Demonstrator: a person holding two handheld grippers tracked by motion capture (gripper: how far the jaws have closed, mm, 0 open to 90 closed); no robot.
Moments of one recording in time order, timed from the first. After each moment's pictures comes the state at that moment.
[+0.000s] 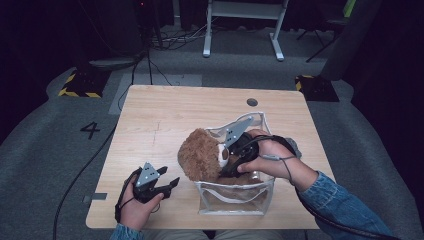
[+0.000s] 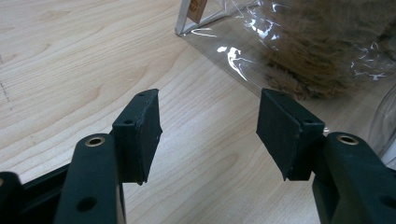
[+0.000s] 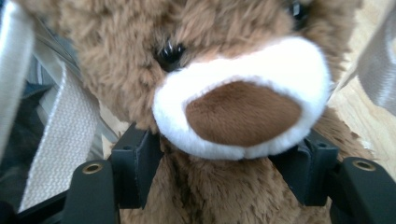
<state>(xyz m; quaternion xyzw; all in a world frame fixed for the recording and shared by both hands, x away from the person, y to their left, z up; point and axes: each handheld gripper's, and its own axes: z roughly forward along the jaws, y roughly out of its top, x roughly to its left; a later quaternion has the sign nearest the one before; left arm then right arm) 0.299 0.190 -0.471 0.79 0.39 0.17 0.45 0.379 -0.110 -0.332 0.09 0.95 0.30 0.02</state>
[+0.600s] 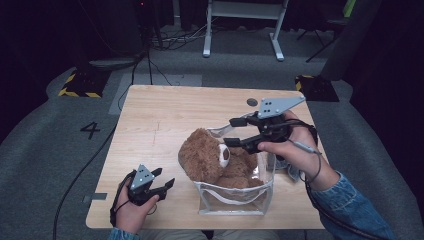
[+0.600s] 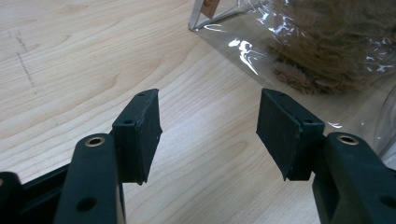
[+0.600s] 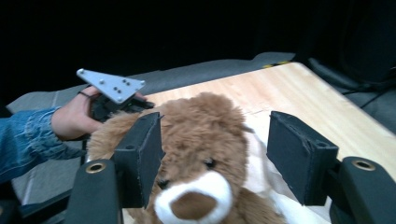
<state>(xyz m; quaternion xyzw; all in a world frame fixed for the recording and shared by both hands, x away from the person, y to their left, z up) 0.291 0.201 -0.471 0.78 0.40 0.18 0.45 0.379 -0.154 -0.265 0.13 0.84 0.52 0.07</state>
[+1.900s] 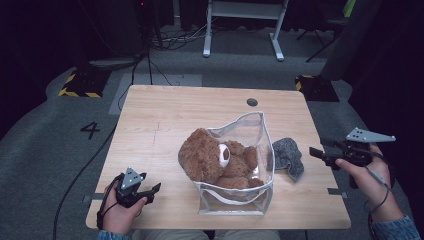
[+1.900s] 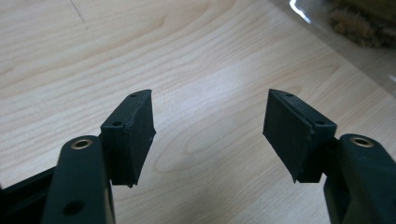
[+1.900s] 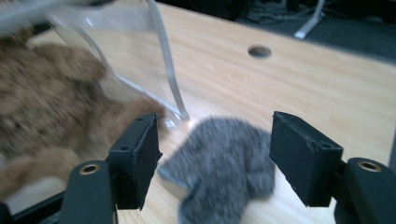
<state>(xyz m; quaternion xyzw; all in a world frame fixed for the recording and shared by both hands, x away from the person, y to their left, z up) 0.287 0.232 -0.484 0.79 0.45 0.18 0.37 0.367 -0.384 -0.362 0.39 0.78 0.45 0.18</state>
